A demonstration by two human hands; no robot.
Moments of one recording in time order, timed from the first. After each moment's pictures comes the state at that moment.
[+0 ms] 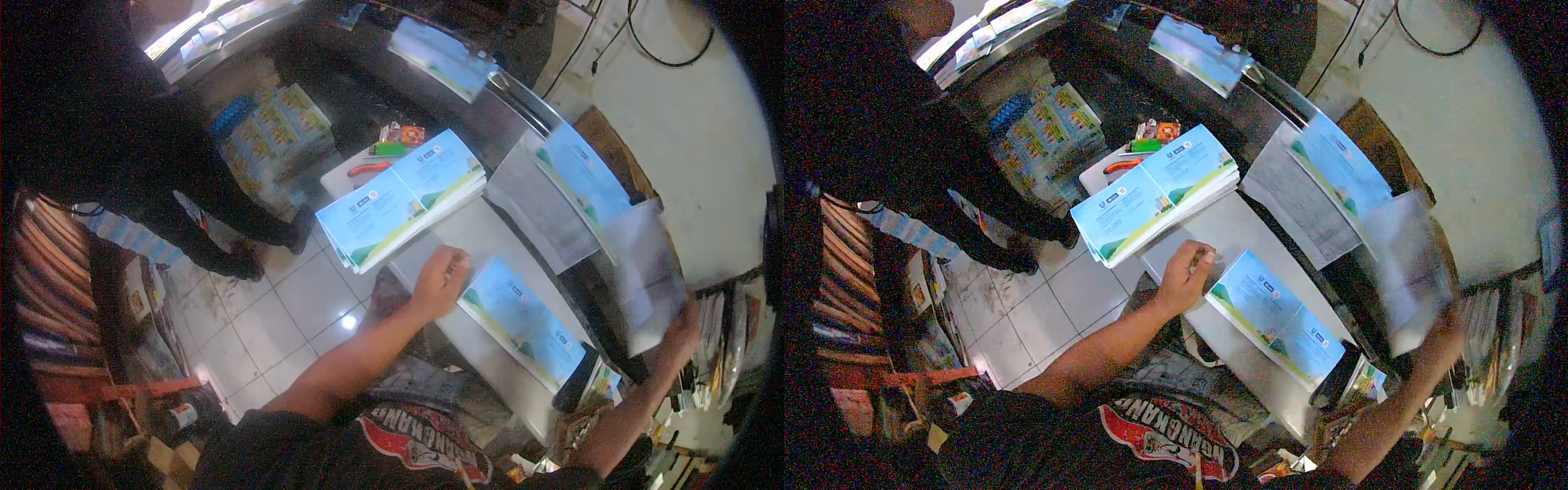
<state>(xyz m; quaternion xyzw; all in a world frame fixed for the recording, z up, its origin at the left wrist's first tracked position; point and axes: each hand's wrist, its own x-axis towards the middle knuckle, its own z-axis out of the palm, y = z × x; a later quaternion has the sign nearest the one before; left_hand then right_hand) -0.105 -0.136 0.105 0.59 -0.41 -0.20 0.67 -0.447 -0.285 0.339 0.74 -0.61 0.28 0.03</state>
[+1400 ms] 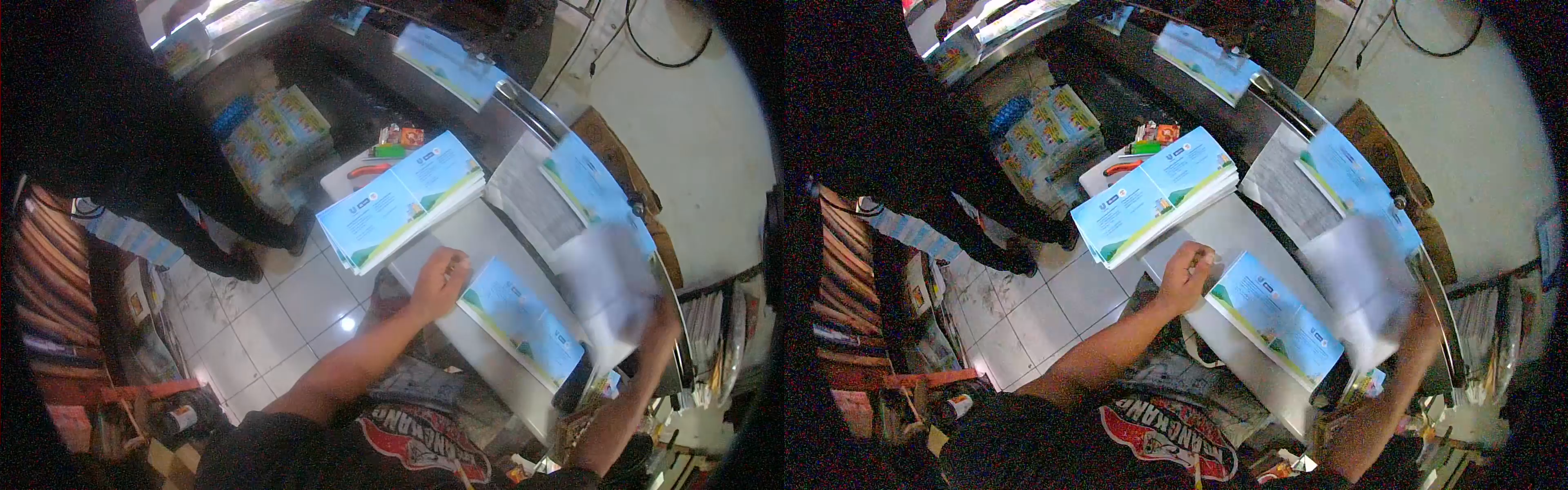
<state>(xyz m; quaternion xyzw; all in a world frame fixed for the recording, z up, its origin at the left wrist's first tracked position) -0.105 -0.134 0.105 0.58 -0.40 -0.21 0.68 -0.451 -0.294 0.312 0.77 -0.62 0.16 0.01</state>
